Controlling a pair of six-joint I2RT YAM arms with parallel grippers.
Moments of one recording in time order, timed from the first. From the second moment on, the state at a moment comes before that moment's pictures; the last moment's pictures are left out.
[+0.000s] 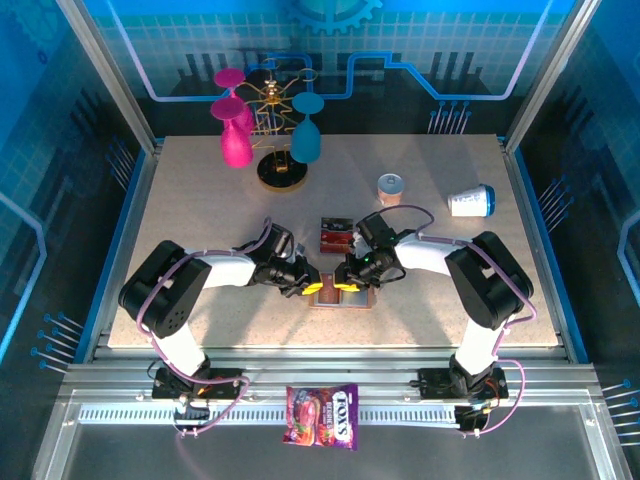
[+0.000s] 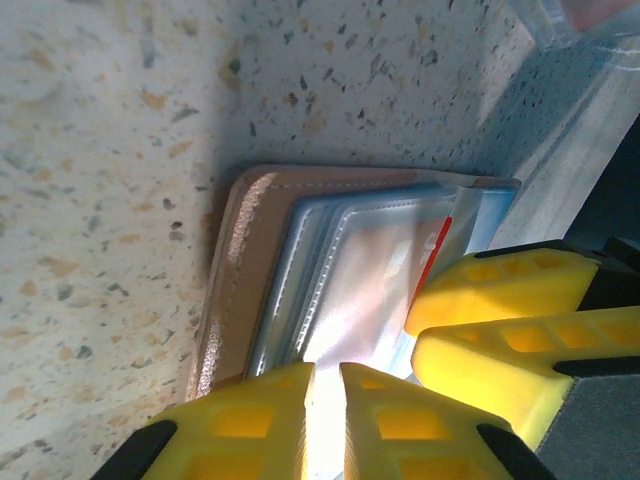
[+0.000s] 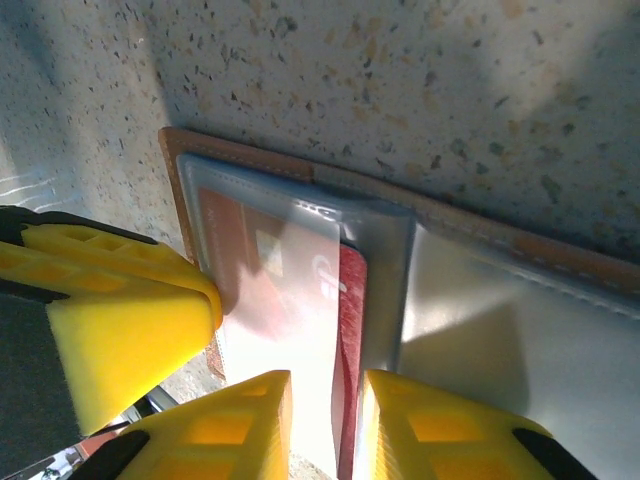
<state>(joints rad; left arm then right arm) -0.49 1.72 0.72 0.00 0.67 -1.06 0.56 1.78 0.94 -0.37 -0.60 0.72</state>
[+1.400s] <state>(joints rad) -0.49 1.72 0.72 0.00 0.68 -1.06 0.56 1.80 0.95 -0.33 -0.63 0.72</state>
